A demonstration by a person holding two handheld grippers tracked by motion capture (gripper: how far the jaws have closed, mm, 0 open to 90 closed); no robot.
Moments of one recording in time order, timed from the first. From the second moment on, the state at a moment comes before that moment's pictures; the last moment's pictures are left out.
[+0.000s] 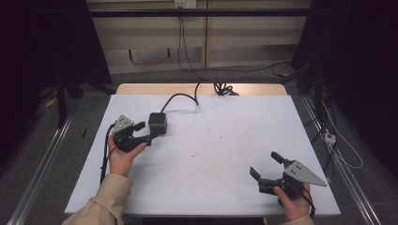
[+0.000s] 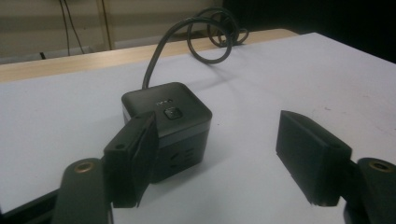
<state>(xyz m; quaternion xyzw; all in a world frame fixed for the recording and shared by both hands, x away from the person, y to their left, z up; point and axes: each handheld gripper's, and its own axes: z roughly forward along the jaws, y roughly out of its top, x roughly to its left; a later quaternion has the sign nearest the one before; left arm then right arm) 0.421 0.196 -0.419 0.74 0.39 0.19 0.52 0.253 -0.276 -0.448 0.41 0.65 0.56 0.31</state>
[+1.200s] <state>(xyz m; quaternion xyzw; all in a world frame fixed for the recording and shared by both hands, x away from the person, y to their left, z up) 0.437 0.201 -0.427 0.73 0.40 0.18 0.52 0.254 -0.278 -0.448 0.41 0.66 0.55 0.31</state>
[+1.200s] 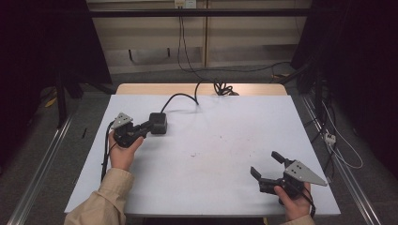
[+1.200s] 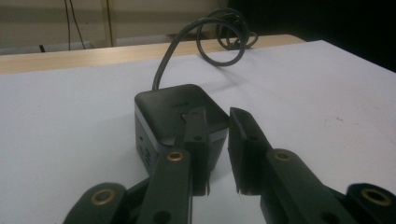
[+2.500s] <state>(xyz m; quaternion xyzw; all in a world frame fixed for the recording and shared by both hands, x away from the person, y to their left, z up) 0.461 0.194 -0.415 0.73 0.42 0.18 0.51 0.253 -0.280 -0.447 0.41 0.66 0.56 0.31</state>
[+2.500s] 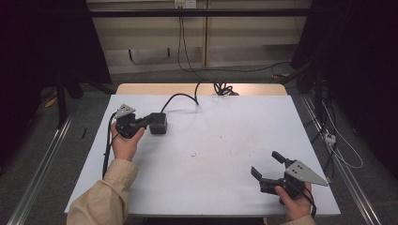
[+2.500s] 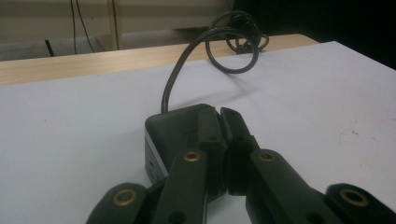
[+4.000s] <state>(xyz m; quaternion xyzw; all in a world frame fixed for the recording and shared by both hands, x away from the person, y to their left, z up) 0.475 0.180 -0.420 0.75 0.42 0.19 0.48 0.254 -0.280 -0.447 0.41 0.65 0.56 0.30</state>
